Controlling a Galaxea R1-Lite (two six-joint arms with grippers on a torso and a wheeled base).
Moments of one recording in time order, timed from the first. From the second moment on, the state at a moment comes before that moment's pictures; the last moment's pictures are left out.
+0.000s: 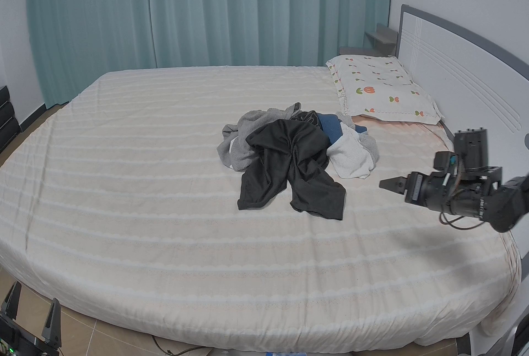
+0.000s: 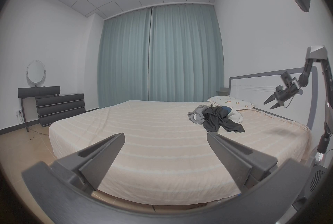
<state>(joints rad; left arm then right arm) 0.00 0.02 -0.02 0.00 0.08 0.00 0.26 1.74 -0.72 -0.49 0.06 0.41</state>
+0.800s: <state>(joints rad) 0.00 0.02 -0.02 0.00 0.08 0.00 0.39 2.60 -1.47 -0.55 -0.07 0.58</state>
